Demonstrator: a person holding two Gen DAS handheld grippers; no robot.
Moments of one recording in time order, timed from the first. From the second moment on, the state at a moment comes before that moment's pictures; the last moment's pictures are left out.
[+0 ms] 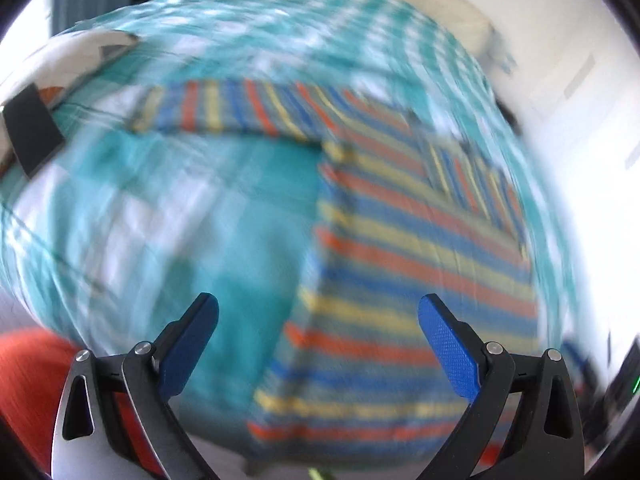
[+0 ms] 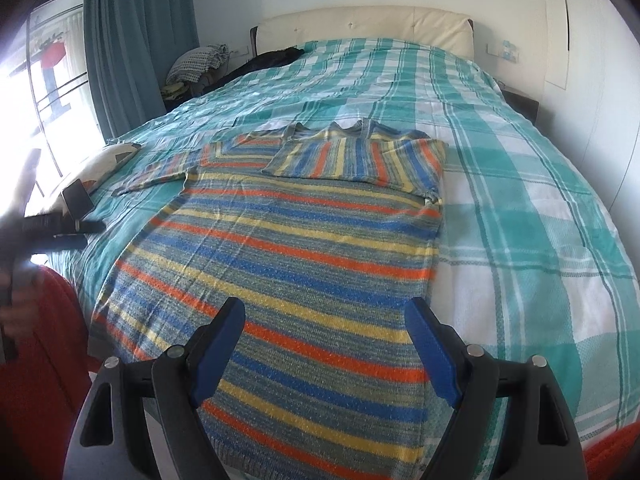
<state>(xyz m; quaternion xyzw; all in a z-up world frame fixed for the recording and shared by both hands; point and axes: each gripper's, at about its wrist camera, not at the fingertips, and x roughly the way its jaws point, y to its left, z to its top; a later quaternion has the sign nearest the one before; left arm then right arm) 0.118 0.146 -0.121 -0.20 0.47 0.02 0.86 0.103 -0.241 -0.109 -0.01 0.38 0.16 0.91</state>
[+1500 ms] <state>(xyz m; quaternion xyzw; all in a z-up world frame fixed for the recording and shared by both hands) 0.347 -0.035 -0.007 -0.01 0.42 -0.17 0.89 0.123 -0.289 -0.112 0.10 0.39 0.14 0.90</state>
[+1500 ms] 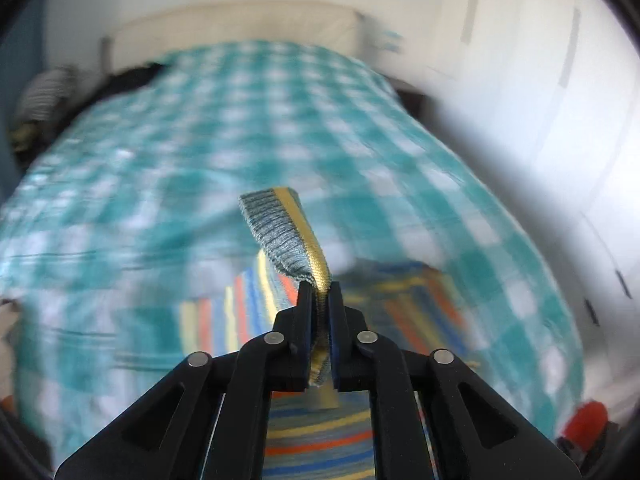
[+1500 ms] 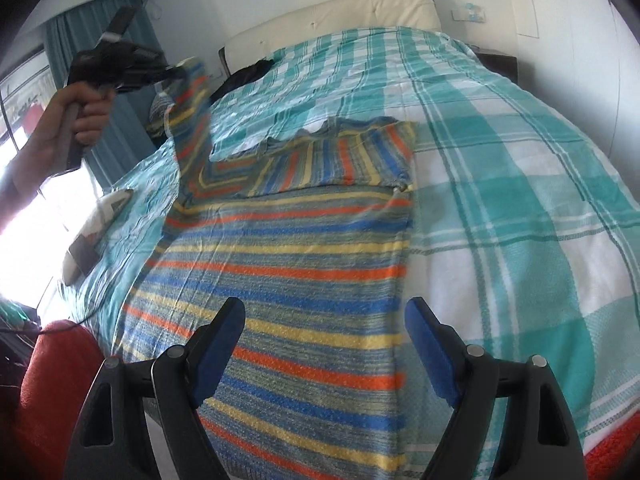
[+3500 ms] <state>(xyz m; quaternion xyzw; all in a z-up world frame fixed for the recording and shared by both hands) 0.402 0.135 -0.189 -0.14 0.51 0.01 0.85 0.152 -0.301 -0.153 0.12 0.45 0.11 0.88</state>
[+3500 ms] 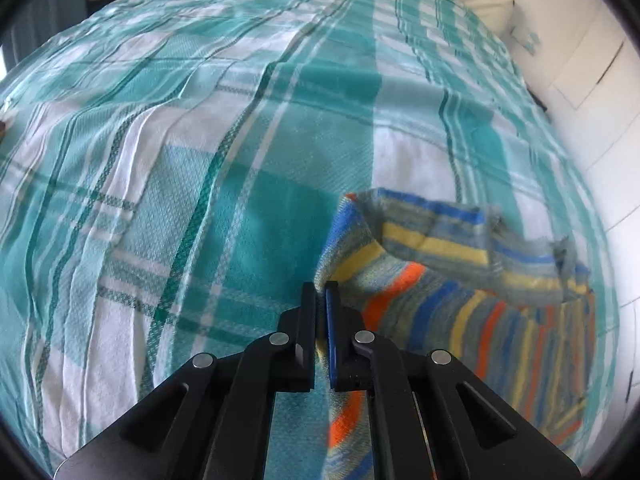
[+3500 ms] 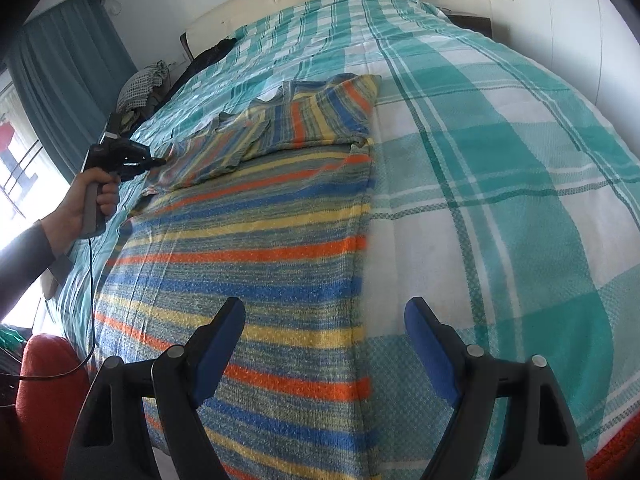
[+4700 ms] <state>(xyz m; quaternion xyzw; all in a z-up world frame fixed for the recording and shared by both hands) 0.096 0.100 -0.117 -0.12 0.46 0.00 0.88 0.110 -0.302 -0.083 0.04 0.36 0.07 0.93</state>
